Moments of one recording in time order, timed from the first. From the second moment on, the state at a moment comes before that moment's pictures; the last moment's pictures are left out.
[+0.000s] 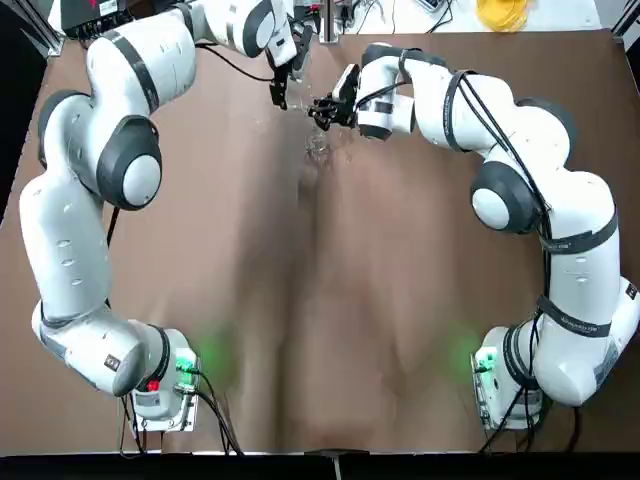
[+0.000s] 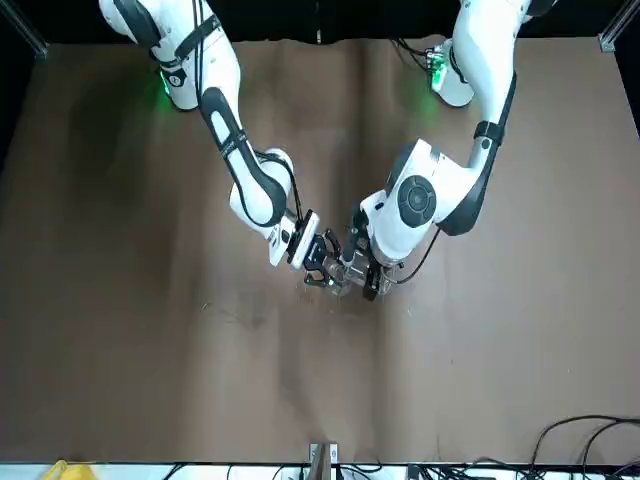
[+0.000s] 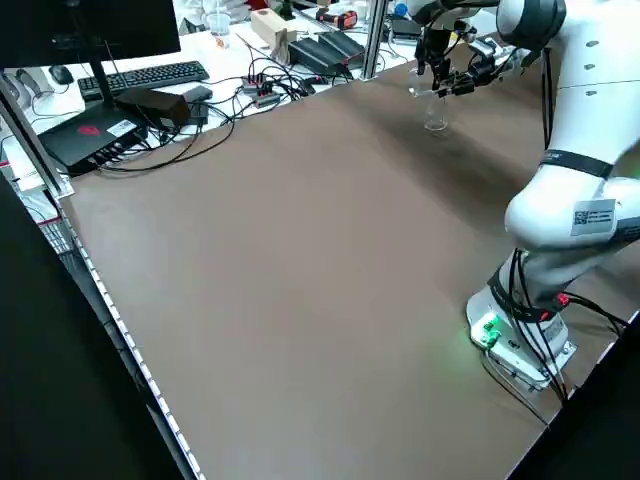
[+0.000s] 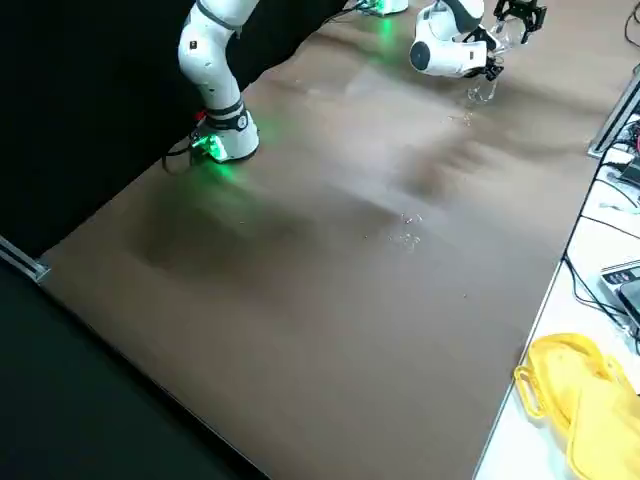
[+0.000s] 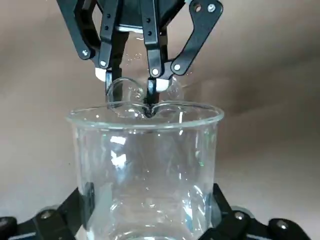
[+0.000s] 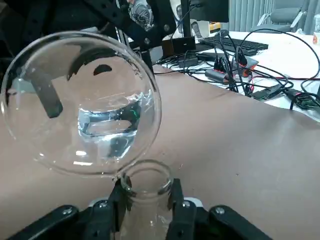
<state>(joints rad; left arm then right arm) -0.48 0.58 -0.10 -1.46 -0.06 2.10 1.37 0.69 0.77 0.04 -1.54 2.21 2.70 -2.30</state>
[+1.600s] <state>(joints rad) -0.49 0.58 -0.10 -1.46 -0.05 2.09 1.25 0.69 0.77 0.04 -1.54 2.22 2.70 -2.30</state>
